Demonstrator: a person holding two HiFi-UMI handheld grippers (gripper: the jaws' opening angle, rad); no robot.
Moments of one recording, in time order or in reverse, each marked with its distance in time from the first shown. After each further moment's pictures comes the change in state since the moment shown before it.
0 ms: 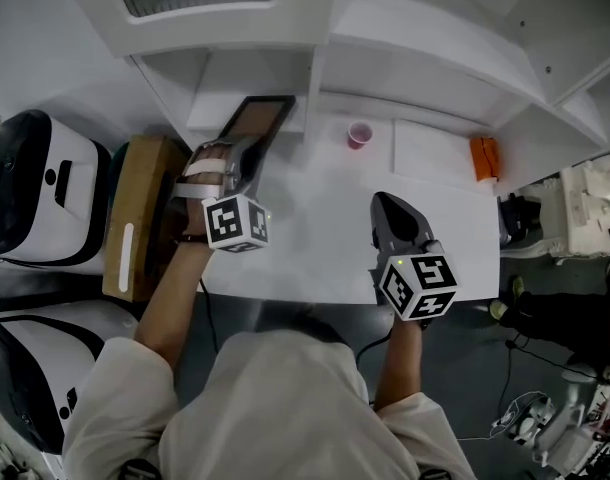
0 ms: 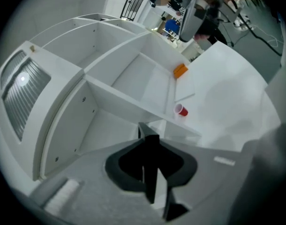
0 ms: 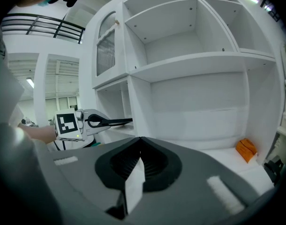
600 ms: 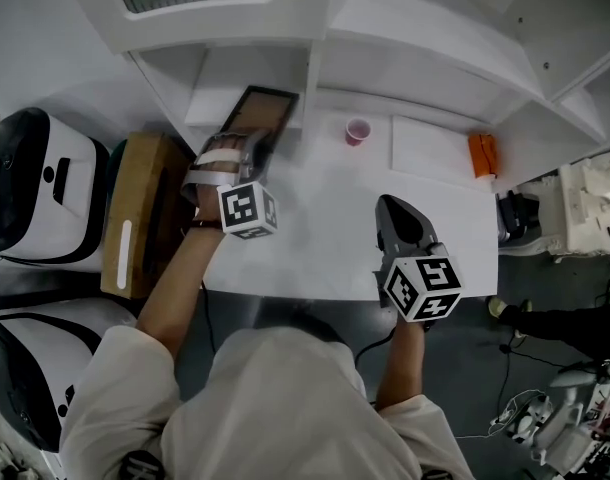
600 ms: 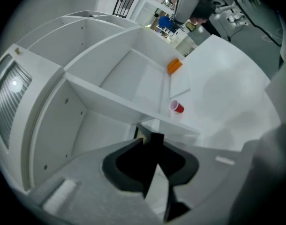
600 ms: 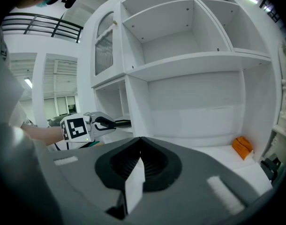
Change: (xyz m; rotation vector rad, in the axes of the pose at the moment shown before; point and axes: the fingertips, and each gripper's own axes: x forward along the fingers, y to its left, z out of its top) left arm 0.029 -0.022 0.003 0.066 0.031 -0.041; right arm -0.014 -0.010 -0.009 0.016 0.015 -0.021
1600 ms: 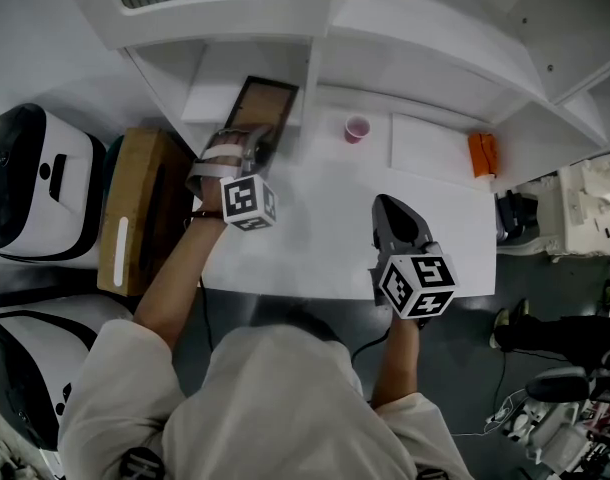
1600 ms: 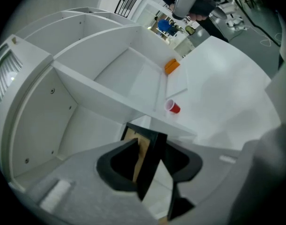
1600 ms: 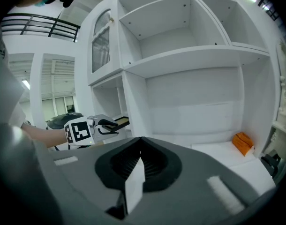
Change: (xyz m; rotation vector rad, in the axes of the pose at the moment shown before) left arm 0.027 -0.023 -0.008 -0.025 -0.024 -0.051; right arm 0.010 -0.004 -0.012 0.019 0.016 -0.010
